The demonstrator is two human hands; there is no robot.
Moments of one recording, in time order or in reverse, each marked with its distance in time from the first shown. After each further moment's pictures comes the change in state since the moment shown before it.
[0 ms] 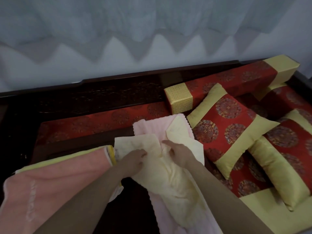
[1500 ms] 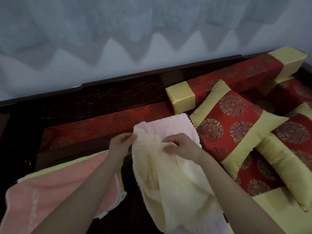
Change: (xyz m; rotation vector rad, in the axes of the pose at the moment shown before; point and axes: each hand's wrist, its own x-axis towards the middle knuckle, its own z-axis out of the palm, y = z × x) left_hand 0.002 0.013 -0.051 -1.070 0.528 -0.297; right_hand -0.010 -0.044 -0.057 0.605 -0.086 -0.108
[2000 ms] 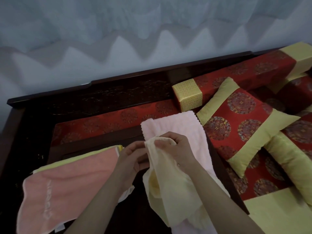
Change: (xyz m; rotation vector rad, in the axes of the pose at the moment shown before) left_hand -0.083 0.011 -0.008 -0.336 -0.270 -0.026; right_hand -0.018 -0.041 0.059 0.544 0.264 -0.017
